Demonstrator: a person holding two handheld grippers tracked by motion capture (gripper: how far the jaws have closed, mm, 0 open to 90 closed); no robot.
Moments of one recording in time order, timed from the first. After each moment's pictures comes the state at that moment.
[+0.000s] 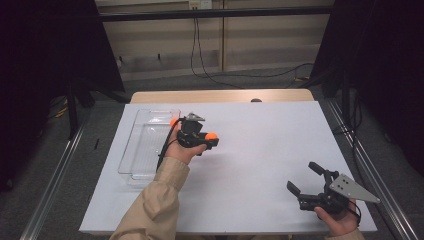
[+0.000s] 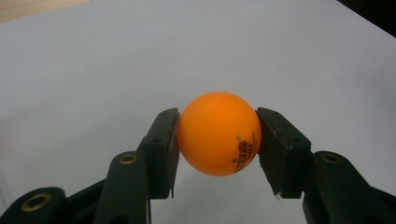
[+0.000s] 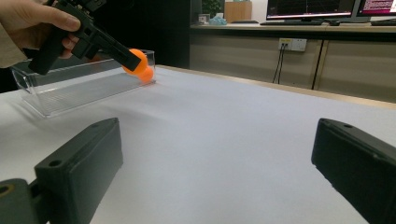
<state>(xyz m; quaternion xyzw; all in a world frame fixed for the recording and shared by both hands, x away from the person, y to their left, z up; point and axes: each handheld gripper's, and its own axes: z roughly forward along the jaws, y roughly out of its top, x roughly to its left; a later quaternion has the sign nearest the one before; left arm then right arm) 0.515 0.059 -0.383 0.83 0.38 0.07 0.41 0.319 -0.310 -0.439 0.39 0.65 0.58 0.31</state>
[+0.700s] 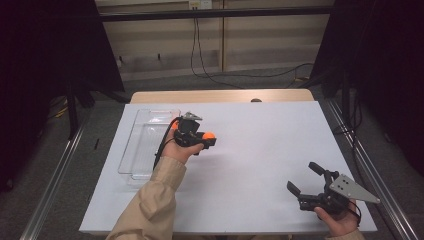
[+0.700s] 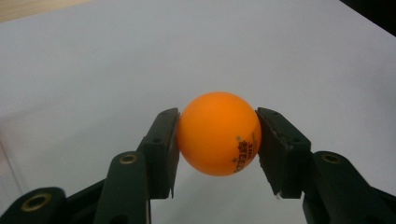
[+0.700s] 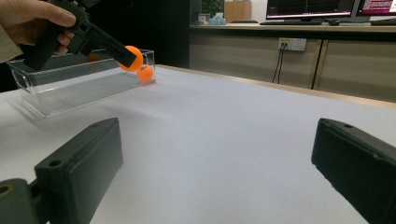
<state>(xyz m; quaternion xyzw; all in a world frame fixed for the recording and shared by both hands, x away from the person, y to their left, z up) 0.515 0.067 -0.378 0.83 0.38 0.07 0.40 0.319 -0.311 -0.440 0.39 0.65 0.58 0.31</state>
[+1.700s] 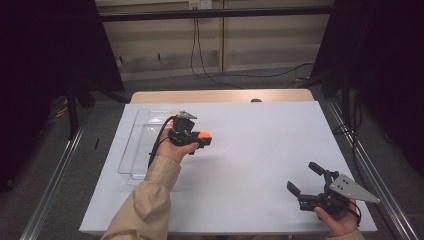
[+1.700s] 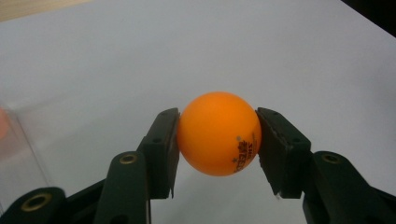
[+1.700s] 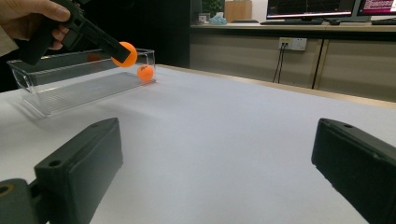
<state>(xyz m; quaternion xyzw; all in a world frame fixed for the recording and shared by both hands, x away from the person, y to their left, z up) 0.515 0.079 -0.372 0.83 0.39 0.06 0.40 0.319 -0.310 -0.440 0.39 0.65 0.58 0.30</state>
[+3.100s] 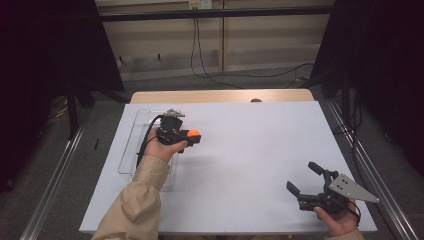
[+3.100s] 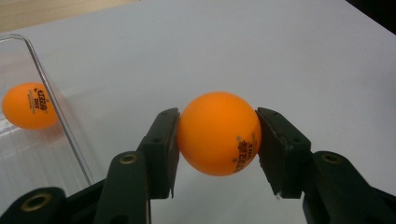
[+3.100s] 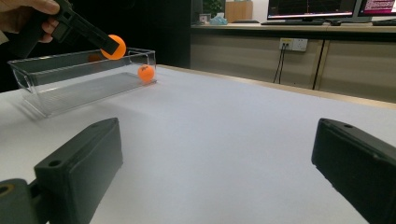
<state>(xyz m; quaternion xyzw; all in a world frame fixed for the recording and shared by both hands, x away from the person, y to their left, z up) 0.515 0.107 -0.362 0.82 0.41 0.08 0.40 0.320 -0.309 -0.440 0.39 0.65 0.58 0.31</state>
